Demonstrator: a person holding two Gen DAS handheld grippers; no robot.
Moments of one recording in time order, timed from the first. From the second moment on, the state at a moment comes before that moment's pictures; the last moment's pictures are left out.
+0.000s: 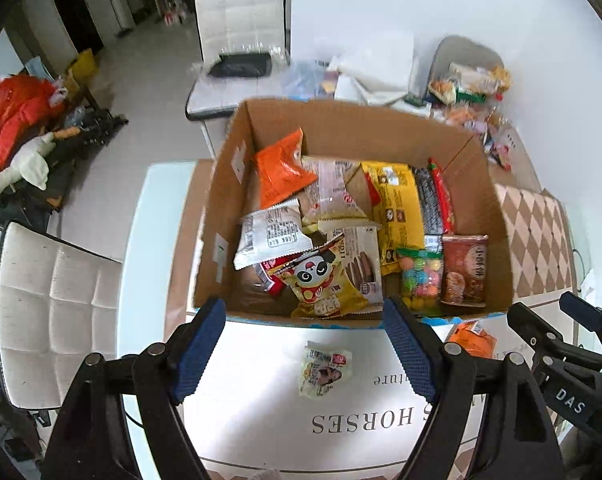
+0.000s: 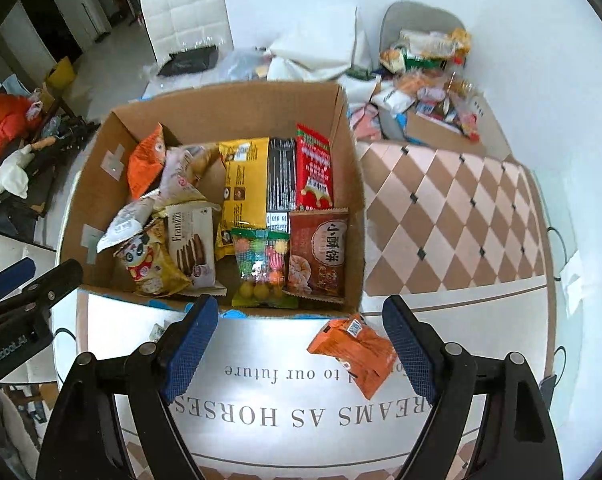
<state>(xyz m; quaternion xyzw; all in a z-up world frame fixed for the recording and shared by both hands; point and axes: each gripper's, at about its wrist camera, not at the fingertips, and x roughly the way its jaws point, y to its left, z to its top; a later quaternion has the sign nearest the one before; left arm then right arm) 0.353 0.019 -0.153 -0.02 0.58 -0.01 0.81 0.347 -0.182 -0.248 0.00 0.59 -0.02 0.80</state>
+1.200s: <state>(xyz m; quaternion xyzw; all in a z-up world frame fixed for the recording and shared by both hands) 0.289 0.013 -0.234 -0.04 0.65 -0.01 0.76 0.276 -0.304 -0.320 0.19 0.63 -0.08 0.75</state>
